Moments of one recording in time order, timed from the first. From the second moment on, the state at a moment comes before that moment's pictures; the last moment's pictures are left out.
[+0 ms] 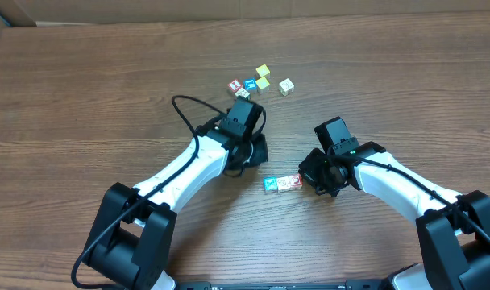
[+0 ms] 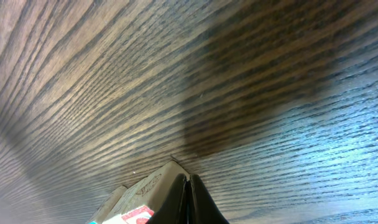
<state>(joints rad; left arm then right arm) -0.51 1.75 1.11 -0.55 0.15 -0.65 0.43 1.65 0.85 -0.49 -0.28 1.09</state>
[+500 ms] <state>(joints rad) -0.58 1.85 1.11 -0.54 0.14 -0.63 0.43 1.65 0.85 -0.49 -0.27 1.09</state>
